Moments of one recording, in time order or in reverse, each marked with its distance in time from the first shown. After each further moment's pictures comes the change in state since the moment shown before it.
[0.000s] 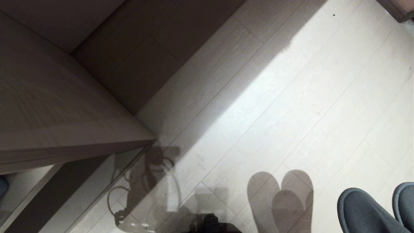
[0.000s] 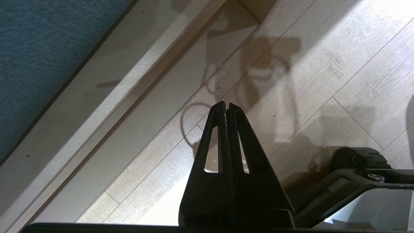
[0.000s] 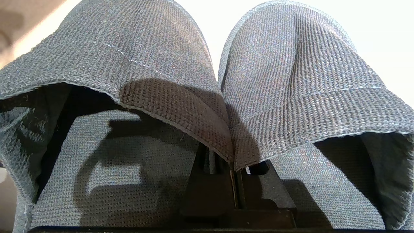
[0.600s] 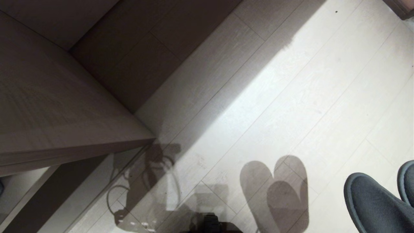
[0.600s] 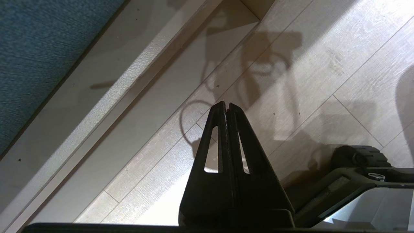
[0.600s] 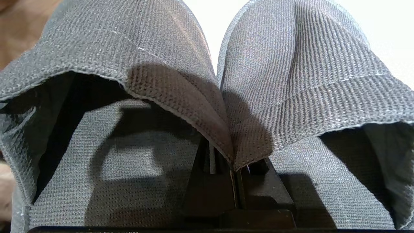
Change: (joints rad) left arm 0.000 0.000 0.000 0.002 0.000 0.000; right arm 0.019 0.198 -0.223 0.039 0.084 -0.038
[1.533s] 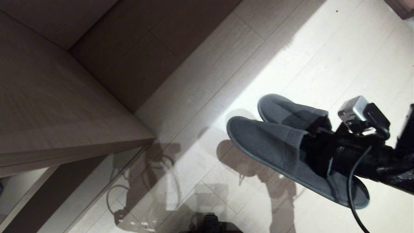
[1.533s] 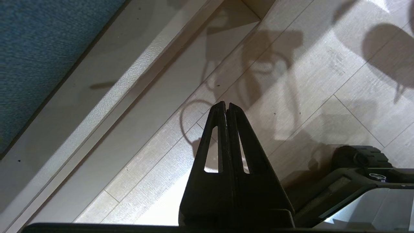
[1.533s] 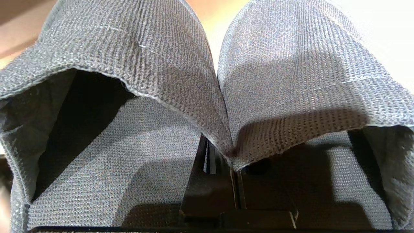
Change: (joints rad) left arm 0.000 0.000 0.000 0.000 0.000 0.000; right arm 0.292 1.213 -0.348 -0.773 0.242 -0.189
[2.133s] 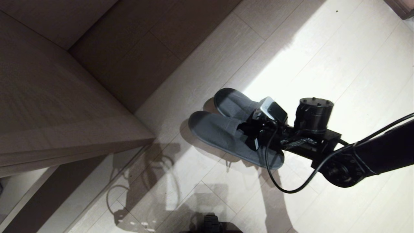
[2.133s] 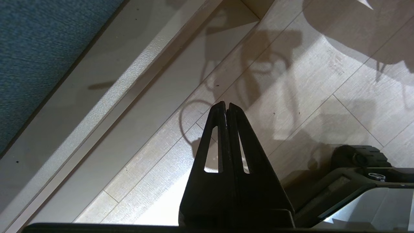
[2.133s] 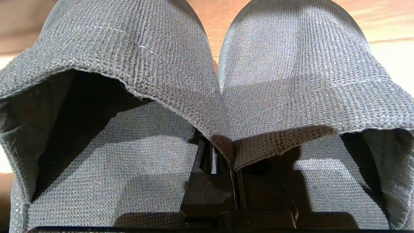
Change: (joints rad) left arm 0.000 0.000 0.000 0.000 0.000 0.000; right arm 0.088 0.550 -0.372 -0.235 0.028 -0.133
